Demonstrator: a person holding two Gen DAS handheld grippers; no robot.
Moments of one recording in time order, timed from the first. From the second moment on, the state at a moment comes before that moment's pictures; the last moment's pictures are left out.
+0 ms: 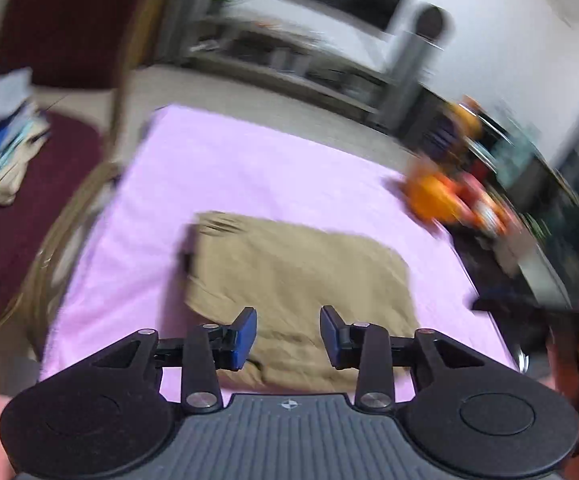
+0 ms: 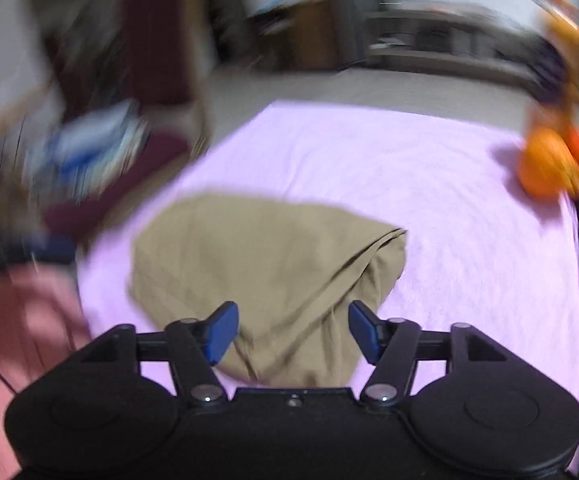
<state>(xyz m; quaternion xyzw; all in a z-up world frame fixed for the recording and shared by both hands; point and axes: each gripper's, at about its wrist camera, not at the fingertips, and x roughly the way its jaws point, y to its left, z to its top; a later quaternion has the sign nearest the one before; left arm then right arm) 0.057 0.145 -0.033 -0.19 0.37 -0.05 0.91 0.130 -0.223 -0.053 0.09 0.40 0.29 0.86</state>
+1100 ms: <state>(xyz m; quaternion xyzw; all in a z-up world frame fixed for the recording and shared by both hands) 0.118 0.191 -0.120 -0.43 0.47 -0.03 0.77 0.160 -0.224 -0.159 0.39 0.53 0.22 0.72</state>
